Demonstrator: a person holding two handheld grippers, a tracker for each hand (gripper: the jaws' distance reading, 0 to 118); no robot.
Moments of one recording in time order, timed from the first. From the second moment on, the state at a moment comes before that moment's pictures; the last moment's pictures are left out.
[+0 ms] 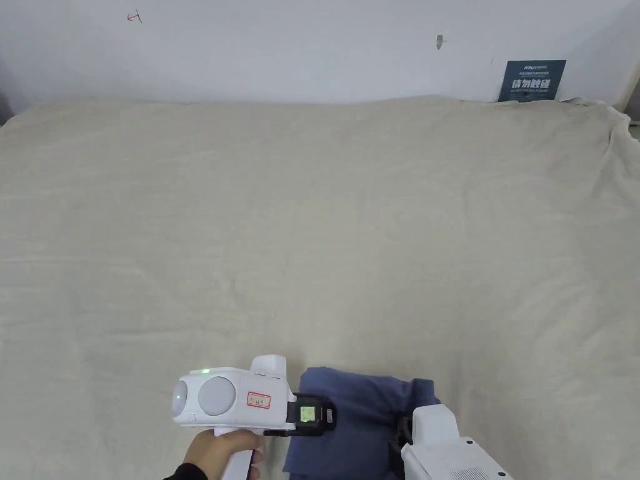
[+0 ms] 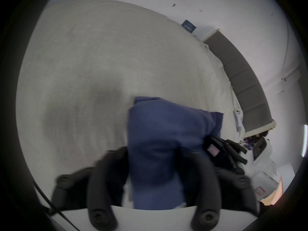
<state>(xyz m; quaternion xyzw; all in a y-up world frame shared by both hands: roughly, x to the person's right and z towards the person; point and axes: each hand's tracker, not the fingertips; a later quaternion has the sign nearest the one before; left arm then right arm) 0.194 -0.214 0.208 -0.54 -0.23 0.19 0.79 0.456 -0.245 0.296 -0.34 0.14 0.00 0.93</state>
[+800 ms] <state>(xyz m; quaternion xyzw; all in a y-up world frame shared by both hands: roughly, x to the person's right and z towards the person) 0.014 -0.133 0.194 -0.49 -0.11 0.14 0.85 0.455 -0.121 0.268 -0.22 0.16 0.01 0.96</state>
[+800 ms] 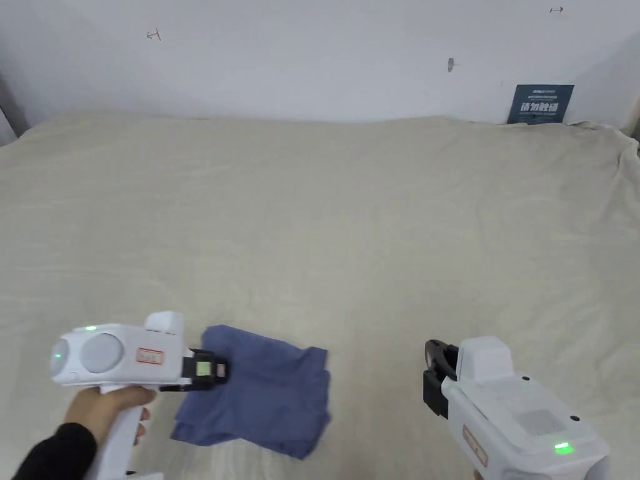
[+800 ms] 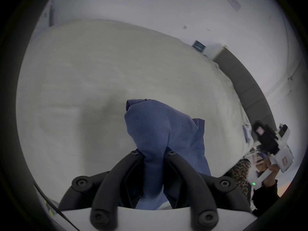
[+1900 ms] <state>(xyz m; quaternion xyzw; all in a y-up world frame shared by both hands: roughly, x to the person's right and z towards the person) -0.113 -0.066 0.207 -0.35 0.15 0.05 0.92 0.449 -0.059 0.263 -0.18 0.16 0.01 0.97</state>
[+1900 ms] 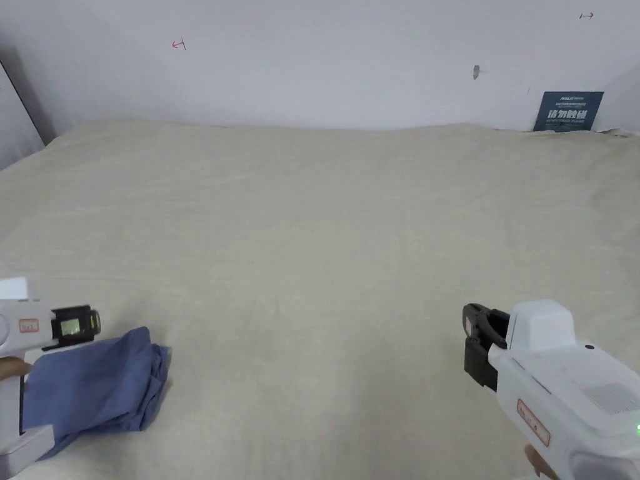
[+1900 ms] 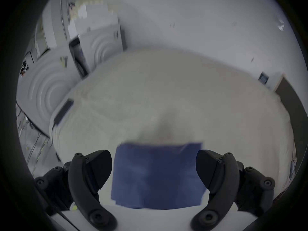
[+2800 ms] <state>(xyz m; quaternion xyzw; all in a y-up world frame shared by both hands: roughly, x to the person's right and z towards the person) 0.186 0.017 0.304 0.05 0.06 -0.05 1.00 0.535 0.034 0.313 -0.04 0.05 0.02 1.00</state>
